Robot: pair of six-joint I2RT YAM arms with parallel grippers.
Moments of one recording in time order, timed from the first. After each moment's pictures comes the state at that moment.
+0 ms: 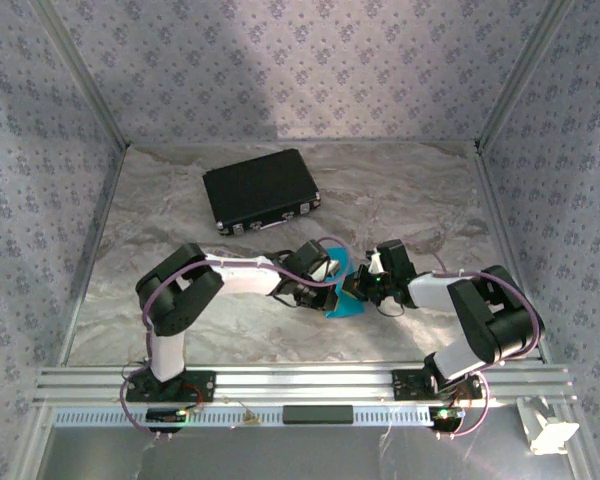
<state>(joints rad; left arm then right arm) -0.97 1.89 1.03 -0.18 0.42 -0.66 0.39 1.51 0.43 0.18 -0.57 0.90</state>
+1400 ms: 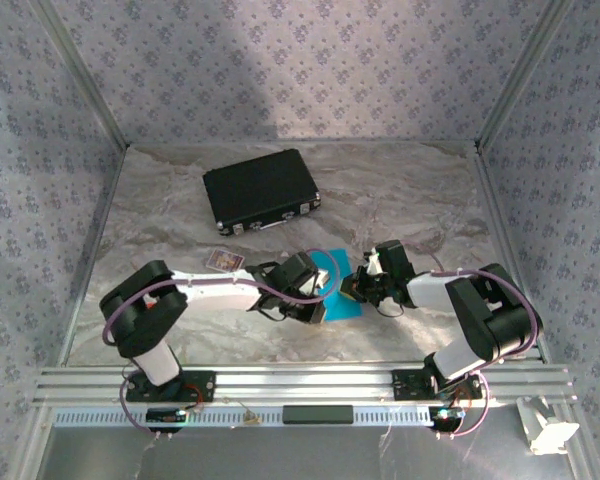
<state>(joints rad) -1.02 1.65 0.87 -0.22 0.32 -0.63 0.40 1.52 0.43 0.19 -0.60 0.90</state>
